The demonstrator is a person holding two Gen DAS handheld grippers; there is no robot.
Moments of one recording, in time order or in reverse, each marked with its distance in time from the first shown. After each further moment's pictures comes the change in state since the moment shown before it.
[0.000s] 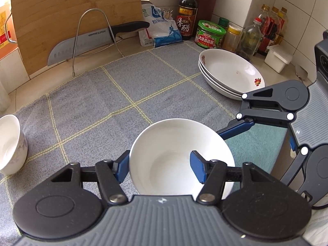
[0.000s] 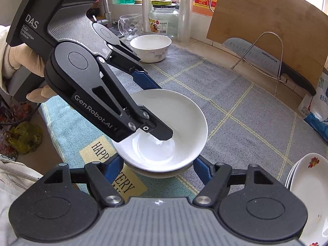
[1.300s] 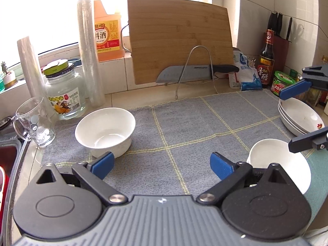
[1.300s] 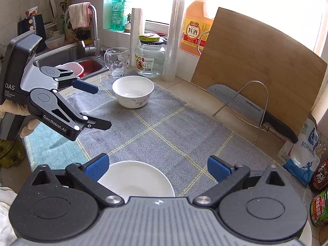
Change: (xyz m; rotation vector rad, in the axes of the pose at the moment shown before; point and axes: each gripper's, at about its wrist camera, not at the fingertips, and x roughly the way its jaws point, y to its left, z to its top) left arm -0.058 0.087 -0.064 -0.219 -0.289 0.368; right arm -0.006 -0.007 0.071 -0.060 -0.143 -0.102
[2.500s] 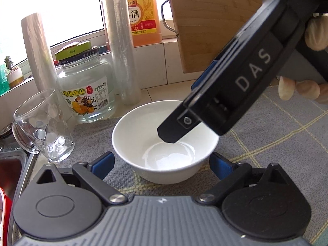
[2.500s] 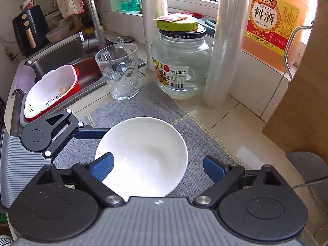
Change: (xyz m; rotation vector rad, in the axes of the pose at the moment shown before) left arm 0.090 0.079 -0.002 0.047 -0.020 0.100; right arm 0.229 0.016 0.148 -0.009 0.156 0.209
